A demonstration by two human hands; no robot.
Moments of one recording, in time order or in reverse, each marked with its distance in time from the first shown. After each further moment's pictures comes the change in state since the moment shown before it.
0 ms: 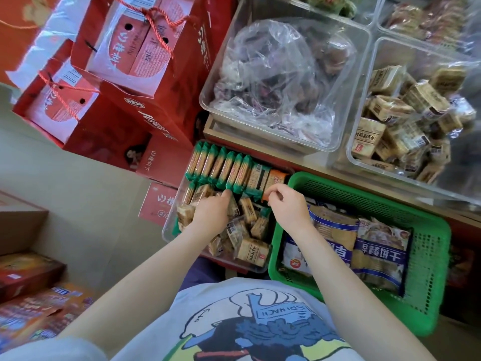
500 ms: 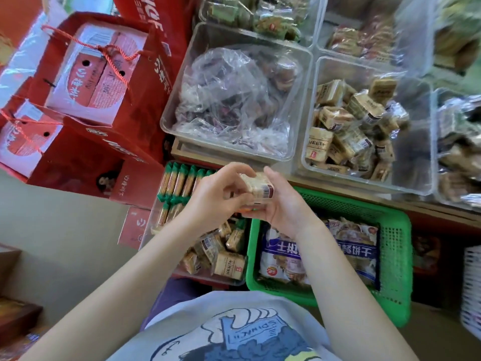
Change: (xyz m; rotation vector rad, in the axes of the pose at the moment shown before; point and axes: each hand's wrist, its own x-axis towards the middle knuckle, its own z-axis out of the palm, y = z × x) left_hand -0.041 0.073 -0.117 -0.865 0.239 0.511; right_hand -0.024 -0.039 -0.082 1.074 -0.406 0.206
